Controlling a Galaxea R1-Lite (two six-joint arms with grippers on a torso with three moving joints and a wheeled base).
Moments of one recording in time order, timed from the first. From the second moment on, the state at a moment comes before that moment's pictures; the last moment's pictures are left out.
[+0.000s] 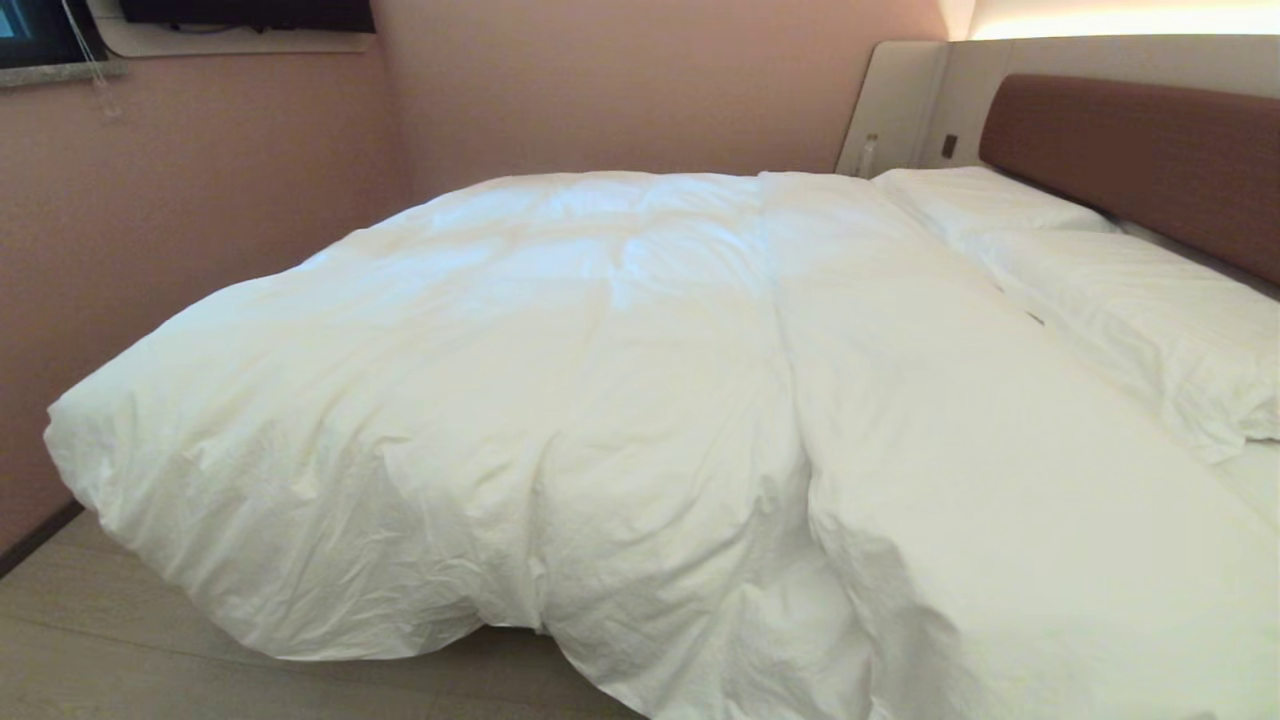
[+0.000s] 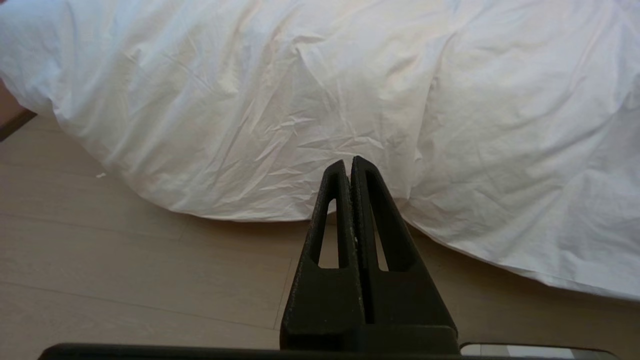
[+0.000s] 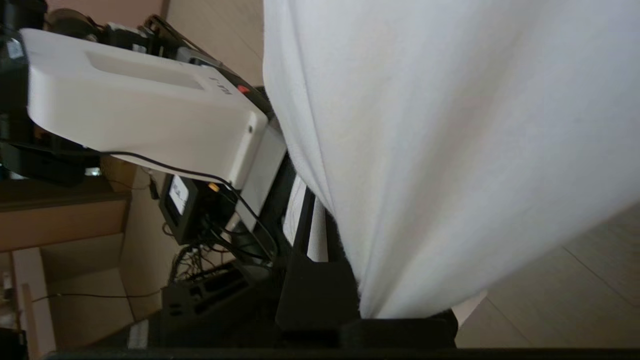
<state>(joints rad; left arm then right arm) -0.01 0.00 -0.02 0.05 0.01 -0.04 -0.98 1.92 -1.10 1.50 0.67 -1.60</state>
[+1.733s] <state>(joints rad) -0.01 0.00 -0.02 0.05 0.01 -0.04 -0.97 2.02 -1.86 1.52 0.42 -1.49</state>
